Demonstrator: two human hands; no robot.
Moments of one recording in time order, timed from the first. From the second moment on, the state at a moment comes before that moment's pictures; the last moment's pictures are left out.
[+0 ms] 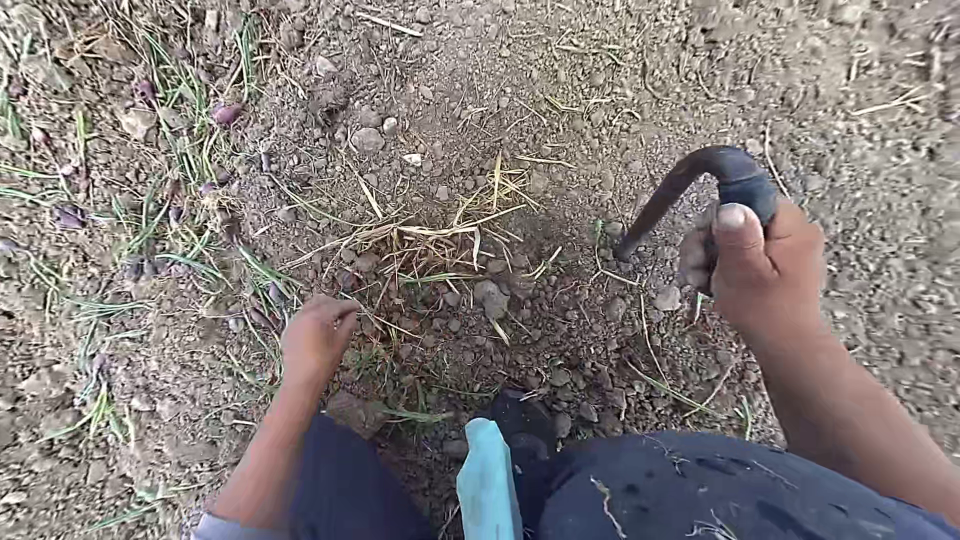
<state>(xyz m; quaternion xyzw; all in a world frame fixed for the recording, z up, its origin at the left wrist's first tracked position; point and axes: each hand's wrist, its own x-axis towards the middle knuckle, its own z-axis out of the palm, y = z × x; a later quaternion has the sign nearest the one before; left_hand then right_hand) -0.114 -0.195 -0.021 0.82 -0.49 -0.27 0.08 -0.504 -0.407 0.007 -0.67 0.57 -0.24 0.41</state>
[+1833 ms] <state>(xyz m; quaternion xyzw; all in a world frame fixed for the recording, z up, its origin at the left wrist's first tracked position) -0.002 -0.323 0.036 0.91 -0.37 -0.20 0.07 -0.549 -0.420 0.036 -0.62 0.39 -0.47 0.49</state>
